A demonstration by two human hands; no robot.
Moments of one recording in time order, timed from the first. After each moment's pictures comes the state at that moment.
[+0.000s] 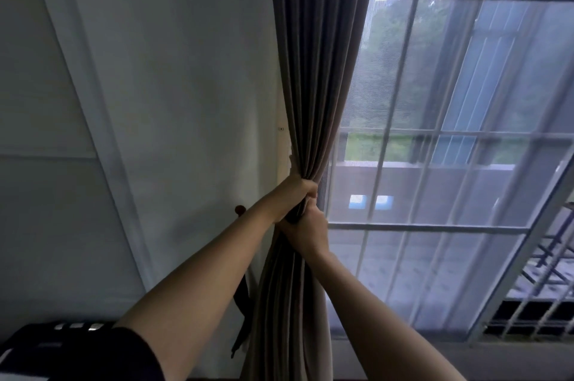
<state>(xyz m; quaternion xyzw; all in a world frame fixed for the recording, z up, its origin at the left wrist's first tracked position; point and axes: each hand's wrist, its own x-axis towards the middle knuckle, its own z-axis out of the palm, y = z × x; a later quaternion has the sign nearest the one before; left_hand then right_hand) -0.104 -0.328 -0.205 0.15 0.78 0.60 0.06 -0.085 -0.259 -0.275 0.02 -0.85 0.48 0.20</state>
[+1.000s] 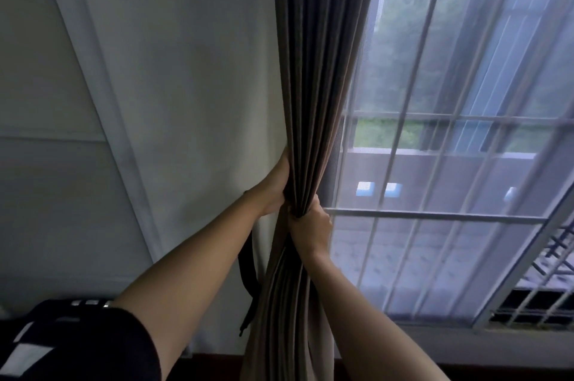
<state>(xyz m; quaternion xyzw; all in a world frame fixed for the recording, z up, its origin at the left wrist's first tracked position) -0.123 -0.357 -0.222 0.17 0.64 0.74 0.11 -0.073 -0.286 -0.295 -0.07 -0.84 0.49 0.20</state>
